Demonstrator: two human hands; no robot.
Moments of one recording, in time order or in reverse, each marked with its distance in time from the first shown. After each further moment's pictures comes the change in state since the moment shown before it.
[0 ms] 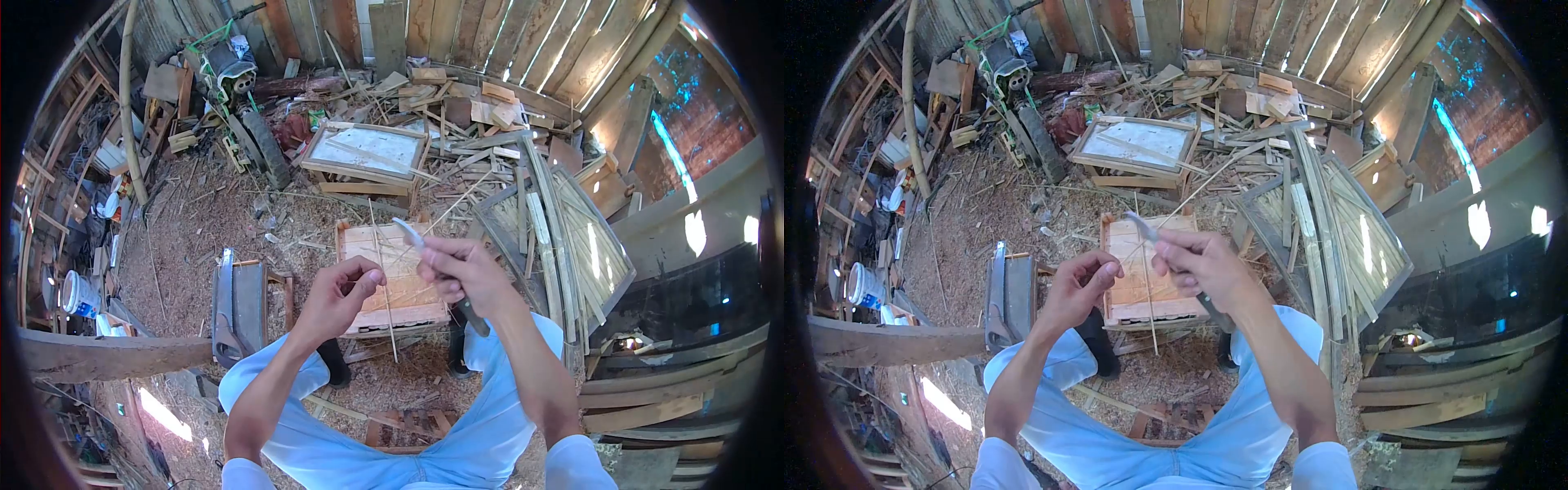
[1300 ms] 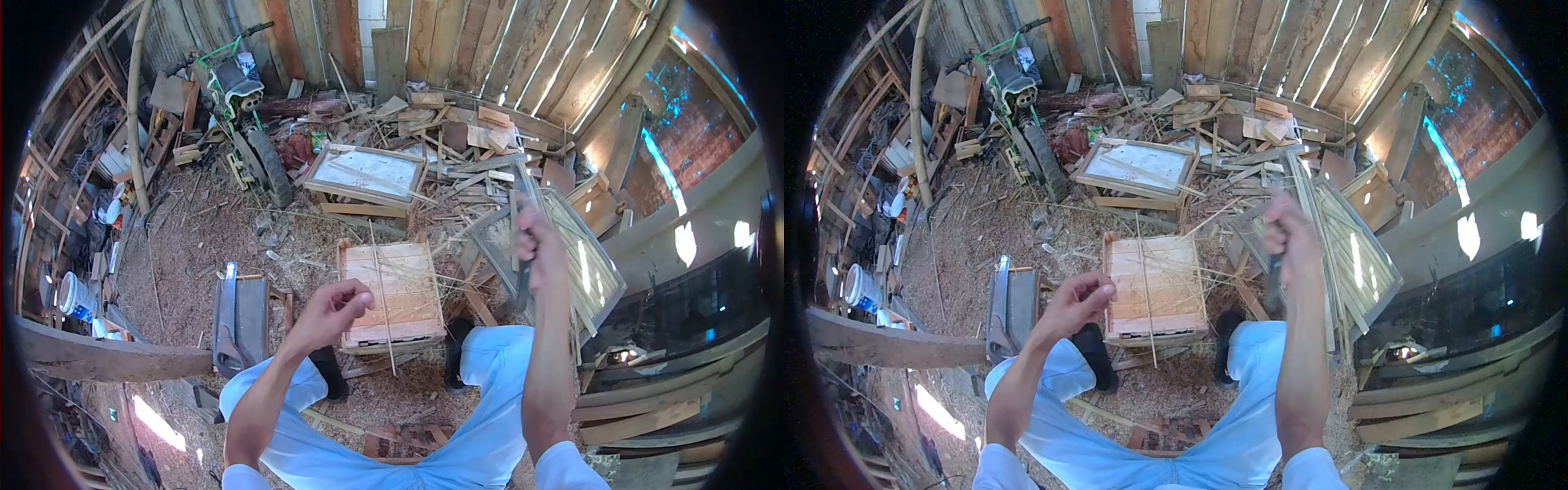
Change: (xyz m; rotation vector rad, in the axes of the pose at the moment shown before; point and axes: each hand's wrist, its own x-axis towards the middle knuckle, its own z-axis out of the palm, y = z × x) left_hand -0.009 -0.010 -0.026 -0.102 -0.174 -0.111; right_hand -0.021 -0.045 -0.085 0.166 0.459 -0.458
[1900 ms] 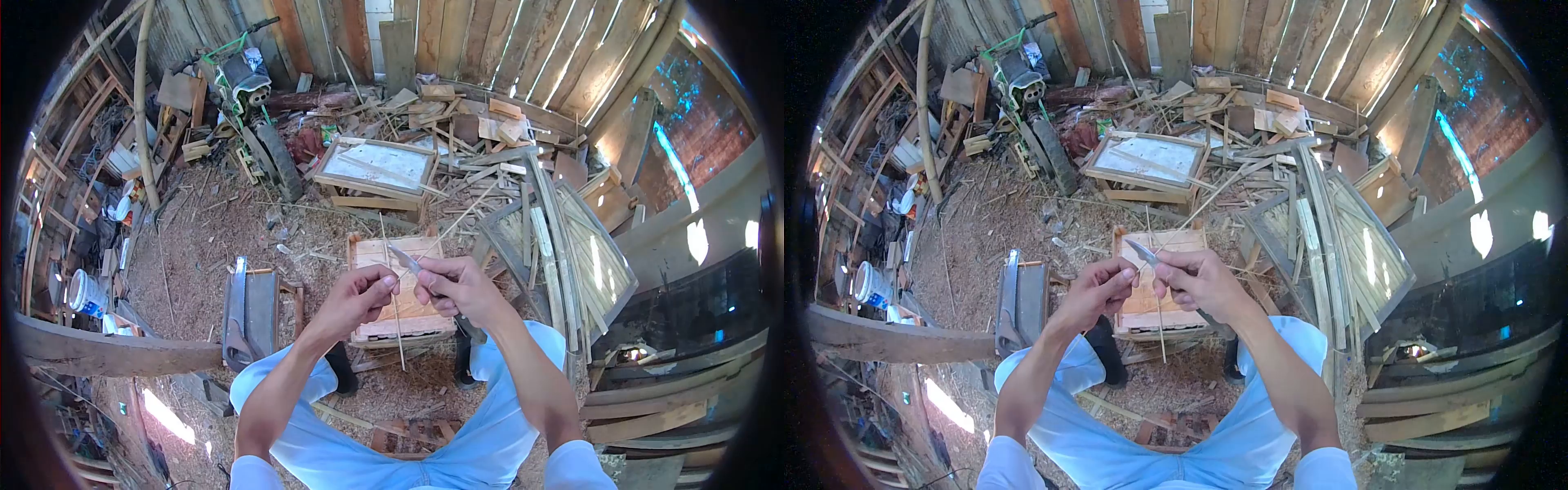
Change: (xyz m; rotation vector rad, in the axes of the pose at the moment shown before) left_hand 0.016 0.016 0.019 -0.226 -0.065 -0.049; right_hand -0.044 0.065 0.078 -0.295 -0.539 0.414
